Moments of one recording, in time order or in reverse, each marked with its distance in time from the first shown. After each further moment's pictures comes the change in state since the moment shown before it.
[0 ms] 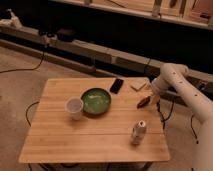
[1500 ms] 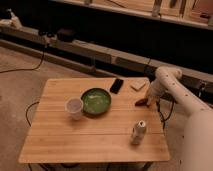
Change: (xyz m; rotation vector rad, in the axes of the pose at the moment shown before) arm 0.002 -0.002 0.023 -0.054 0.019 0.000
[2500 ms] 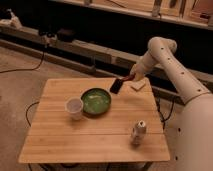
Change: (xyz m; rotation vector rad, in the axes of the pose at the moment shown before) arm -0.142 -0.081 -0.119 0.114 -0.127 -0.190
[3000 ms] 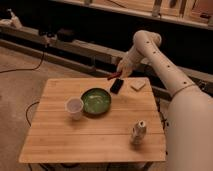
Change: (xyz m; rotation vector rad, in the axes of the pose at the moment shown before) arm -0.059 -0.019 0.006 -0.023 -0.049 -0.065
